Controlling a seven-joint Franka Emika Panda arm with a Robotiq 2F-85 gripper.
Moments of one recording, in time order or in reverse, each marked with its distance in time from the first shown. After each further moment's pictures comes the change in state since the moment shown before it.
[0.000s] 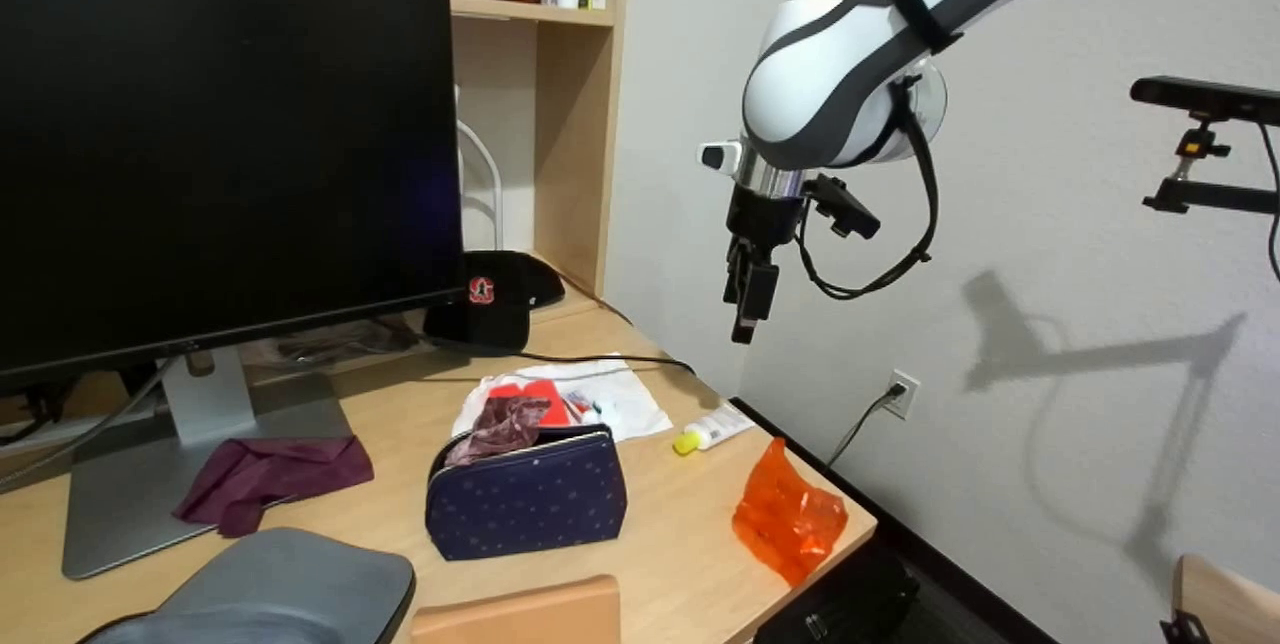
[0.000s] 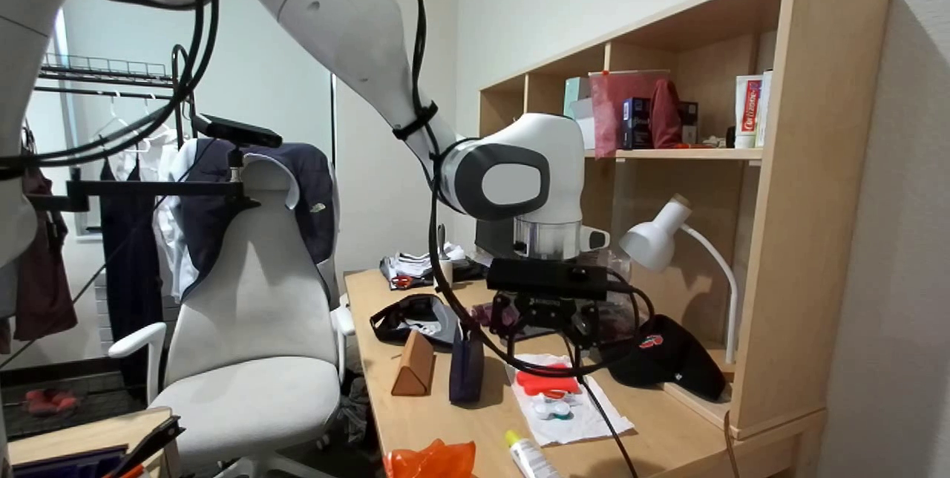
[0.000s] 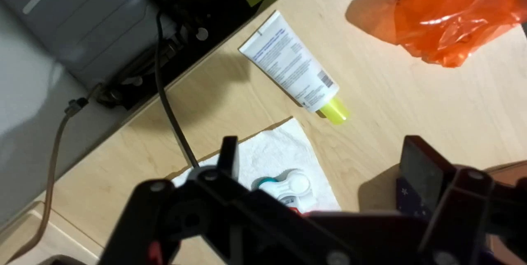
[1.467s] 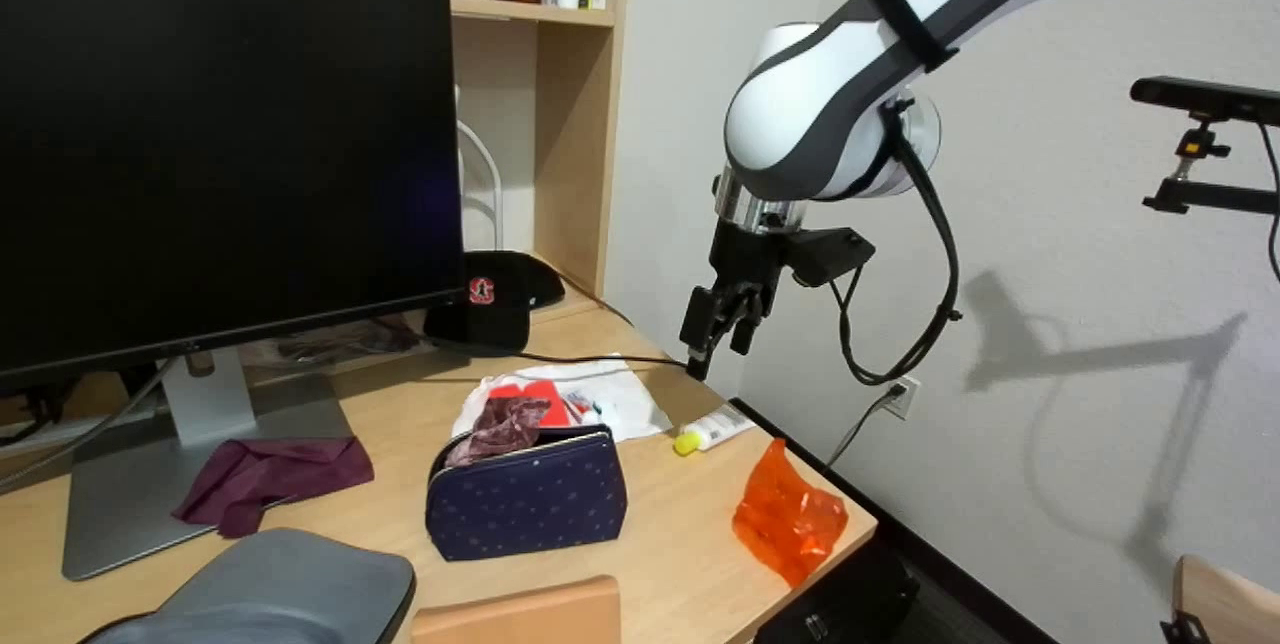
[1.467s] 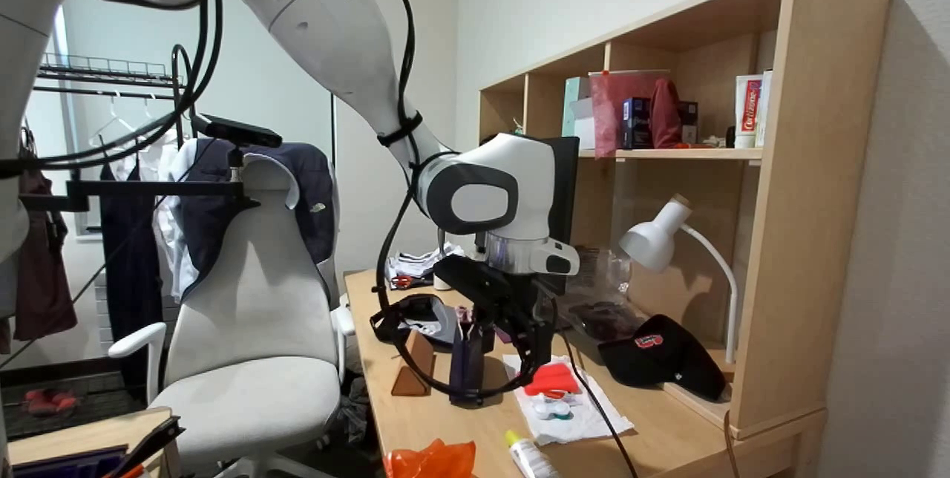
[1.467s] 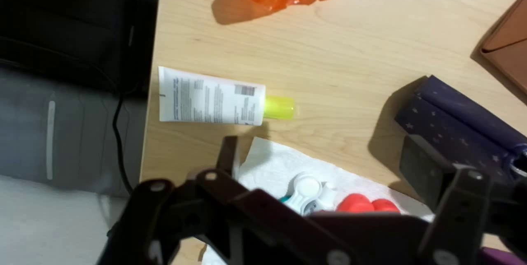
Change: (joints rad) arm 0.076 -0.012 0.000 -0.083 0.097 0.031 0.659
